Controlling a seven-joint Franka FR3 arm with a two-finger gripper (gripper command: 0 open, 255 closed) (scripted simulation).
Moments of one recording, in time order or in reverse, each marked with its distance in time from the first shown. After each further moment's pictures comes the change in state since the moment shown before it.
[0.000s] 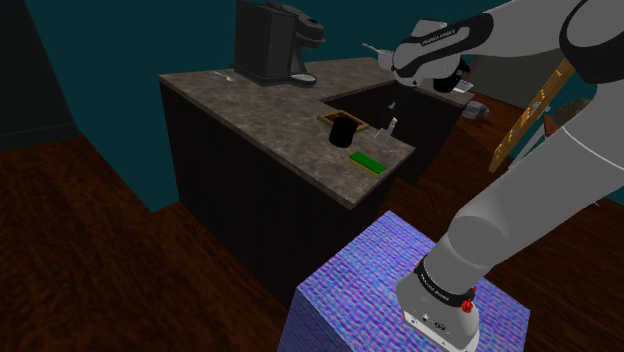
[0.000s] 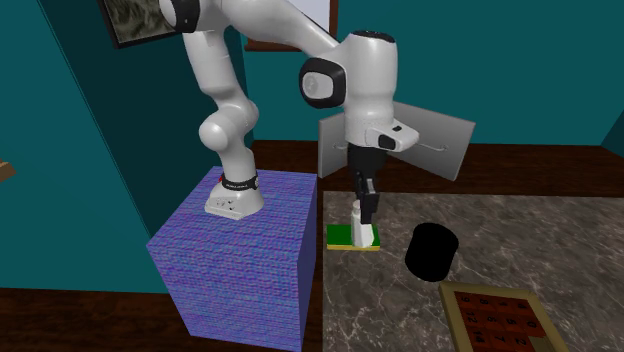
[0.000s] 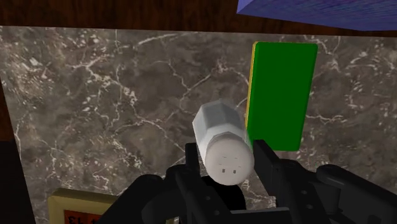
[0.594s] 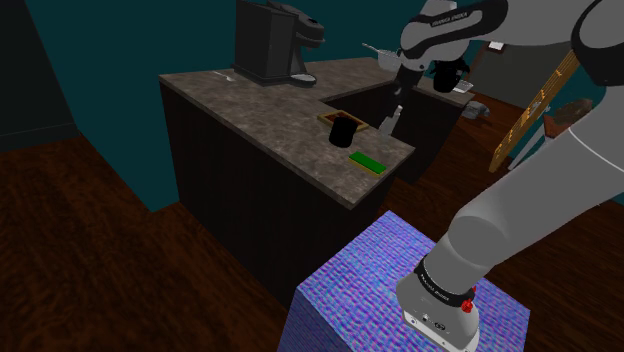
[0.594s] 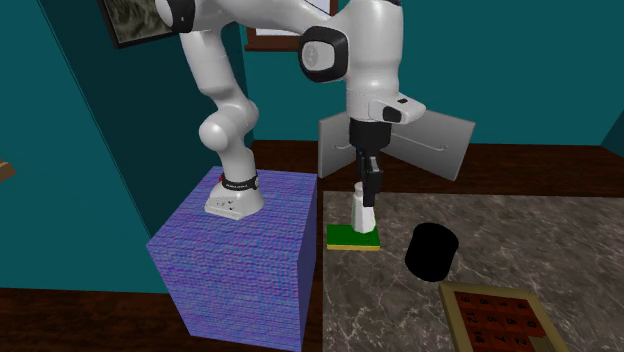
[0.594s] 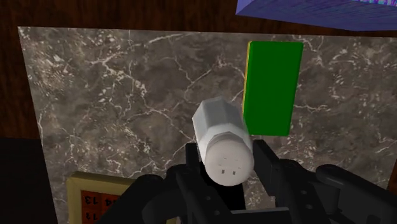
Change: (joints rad) arm 0.001 -0.038 0.012 0.090 -0.007 -0.126 0.001
